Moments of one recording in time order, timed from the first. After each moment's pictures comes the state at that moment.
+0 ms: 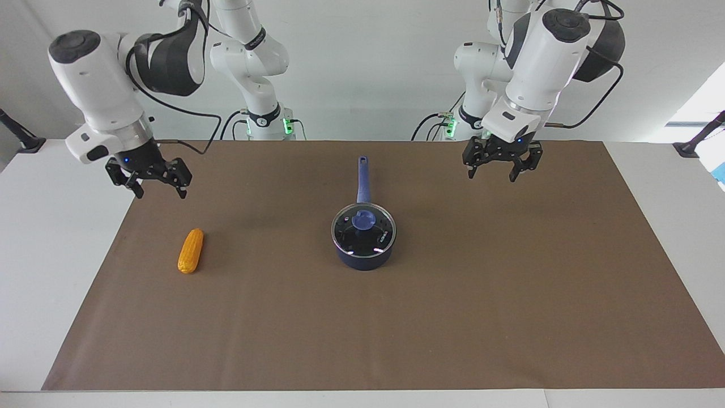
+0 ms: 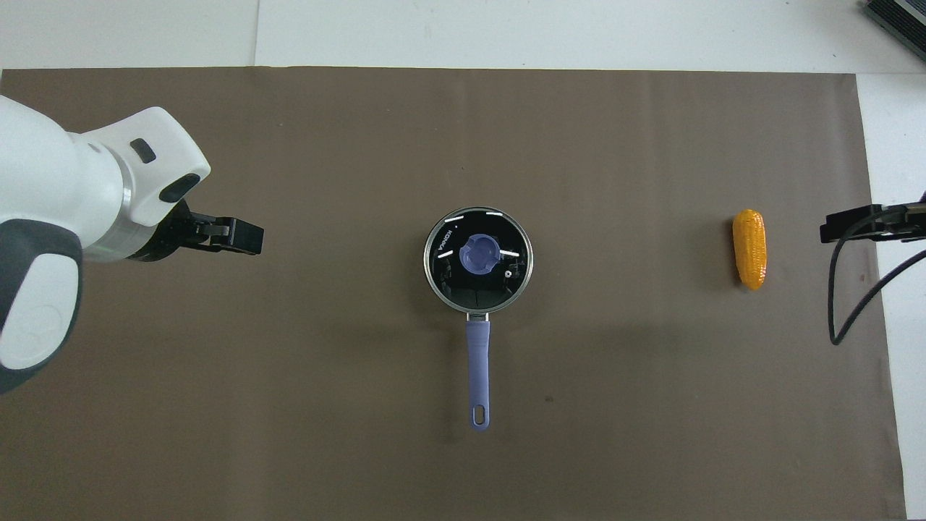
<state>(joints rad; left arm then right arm) -0.36 0.03 0.00 -1.69 -0.02 1.79 -0.22 -0.04 0.13 -0.11 -1.76 -0.03 1.97 -0.15</state>
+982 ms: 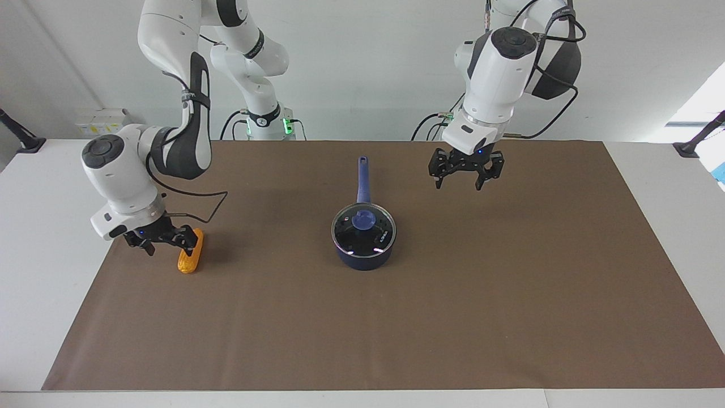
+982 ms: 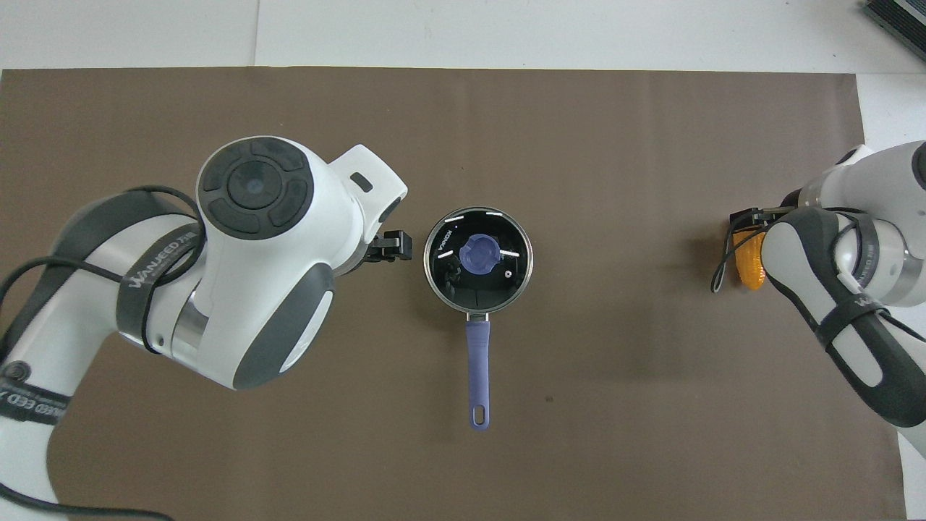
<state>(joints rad) -0.57 0.21 -0.01 -1.66 0.04 1.91 -0.58 -0.07 0.36 -0.11 -1.91 0.00 2.31 -0.15</state>
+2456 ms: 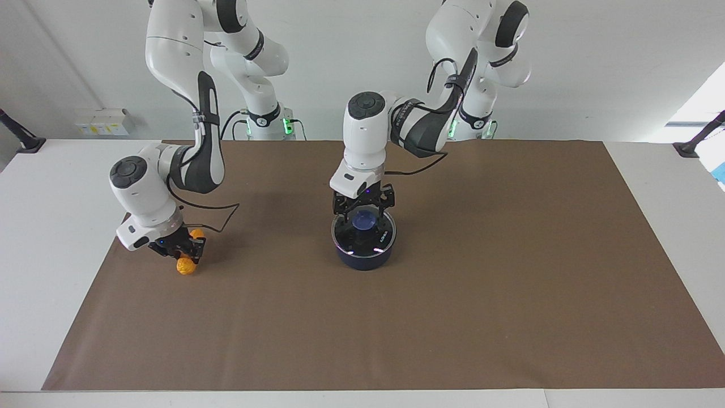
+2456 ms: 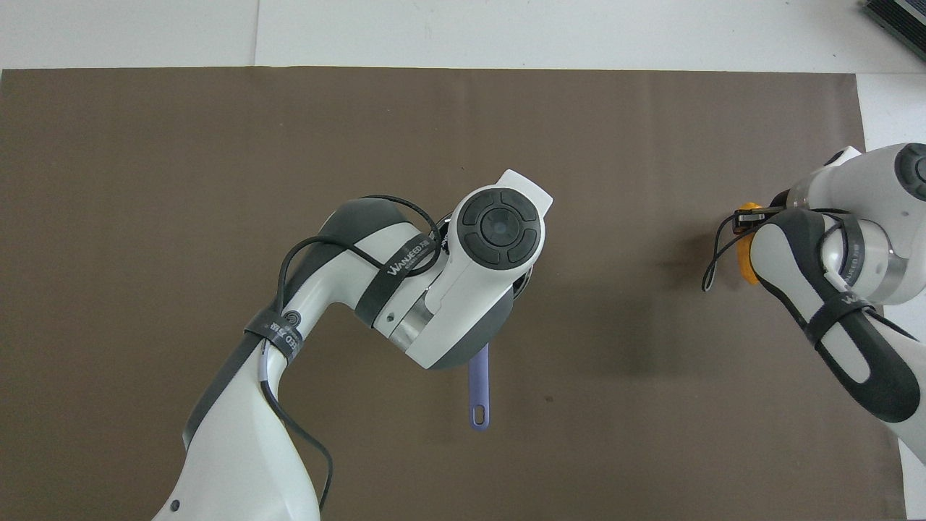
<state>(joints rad) -0.74 0.48 -0.01 -1.44 0.05 2.02 -0.88 -0.06 0.37 -0.10 -1.85 0.00 2.27 -0.12</state>
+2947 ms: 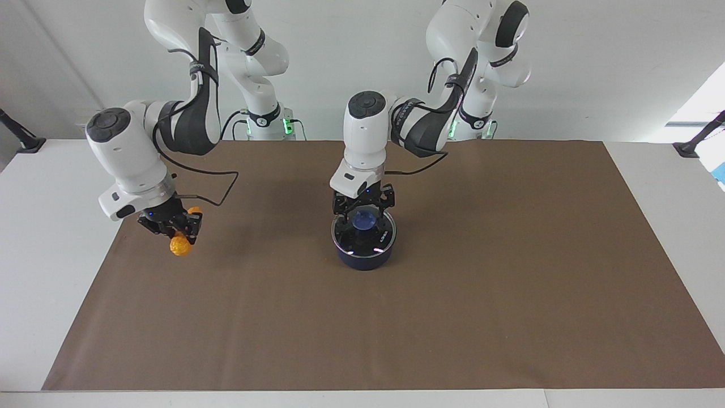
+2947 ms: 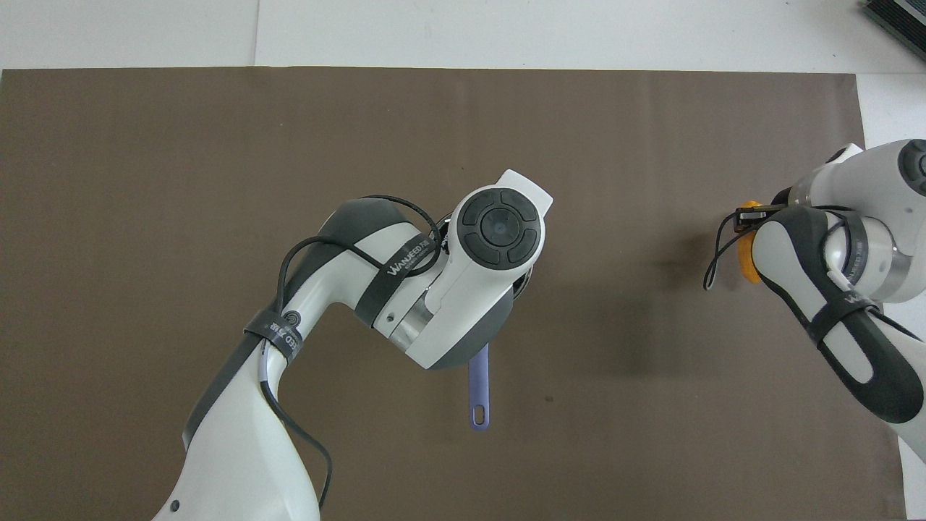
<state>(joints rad) -0.74 0.48 0.00 -1.44 0.05 2.02 -0.88 -0.01 0.20 -0.09 -1.78 0.01 2.05 -0.05</state>
